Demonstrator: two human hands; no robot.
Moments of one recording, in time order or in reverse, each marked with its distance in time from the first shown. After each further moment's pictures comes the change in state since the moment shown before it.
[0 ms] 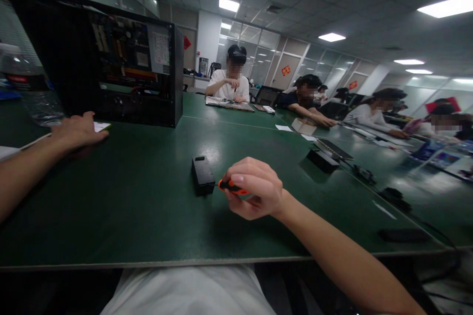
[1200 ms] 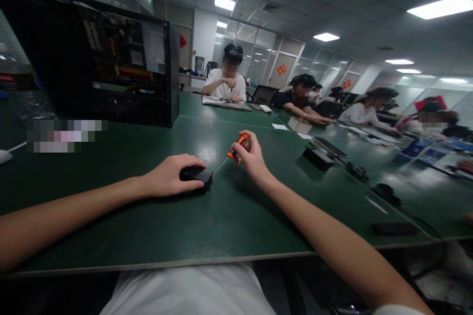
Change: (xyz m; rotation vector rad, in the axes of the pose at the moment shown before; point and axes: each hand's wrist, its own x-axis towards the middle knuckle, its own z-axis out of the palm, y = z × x) left_hand -0.128 0.215 0.027 -0.589 -0.260 0.890; right_hand -0.048 0.054 0.022 0.398 0.282 1.318
